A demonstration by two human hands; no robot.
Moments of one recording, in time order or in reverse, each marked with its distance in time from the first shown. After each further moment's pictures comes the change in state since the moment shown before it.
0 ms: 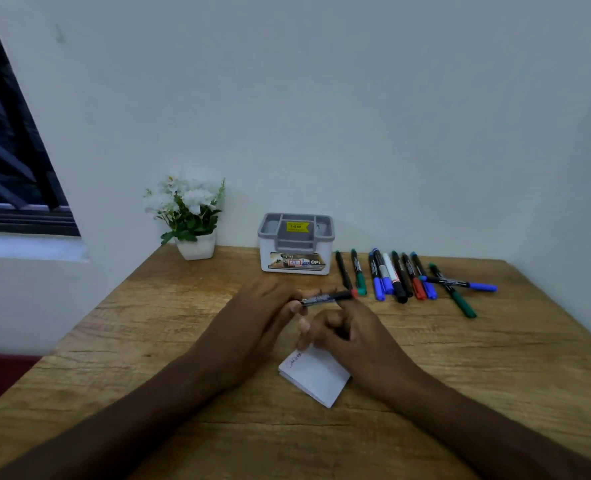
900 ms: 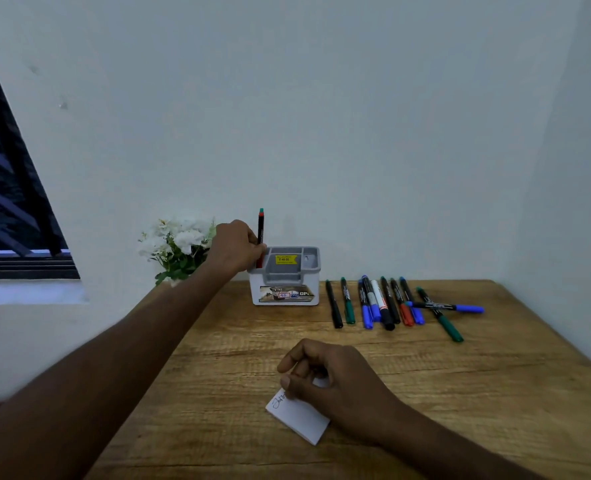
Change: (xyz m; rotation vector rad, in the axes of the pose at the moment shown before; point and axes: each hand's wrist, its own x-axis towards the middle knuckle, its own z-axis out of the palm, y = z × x) left_hand 0.170 -0.092 -0.030 0.202 0.134 -0.521; right_hand 0.001 0.018 -0.007 -0.200 -0.076 -0.111
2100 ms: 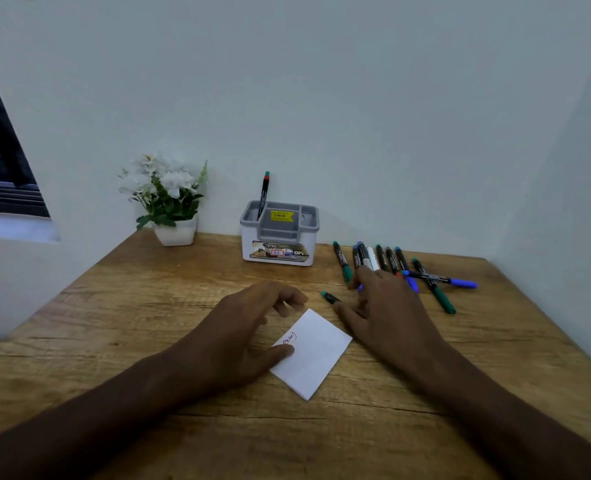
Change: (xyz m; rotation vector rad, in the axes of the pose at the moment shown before) left_hand -0.210 0.017 -0.012 -0.298 -0.351 0.457; right_hand 0.010 0.023 -0.053 -0.782 0.265 0.160
